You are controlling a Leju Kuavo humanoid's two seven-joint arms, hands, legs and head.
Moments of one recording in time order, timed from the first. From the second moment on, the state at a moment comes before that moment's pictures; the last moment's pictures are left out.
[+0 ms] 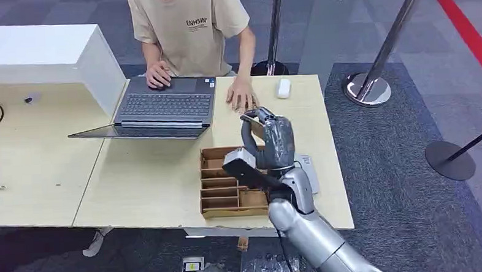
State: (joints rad) left arm -0.36 -0.26 -1.09 -0.21 -1.17 -0.29 0.07; right arm -0.49 0.08 0.37 -0.97 0.91 -0.70 -0.34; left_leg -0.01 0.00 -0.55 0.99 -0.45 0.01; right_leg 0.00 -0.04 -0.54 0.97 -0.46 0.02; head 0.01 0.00
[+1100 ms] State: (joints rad) left arm -0.36 -0.26 -1.09 -0.21 -1.17 -0.29 0.07; right arm -0.51 0.06 0.25 -0.74 0.67 -0.69 -0.40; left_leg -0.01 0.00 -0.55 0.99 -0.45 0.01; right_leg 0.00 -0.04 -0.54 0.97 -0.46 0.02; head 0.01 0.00
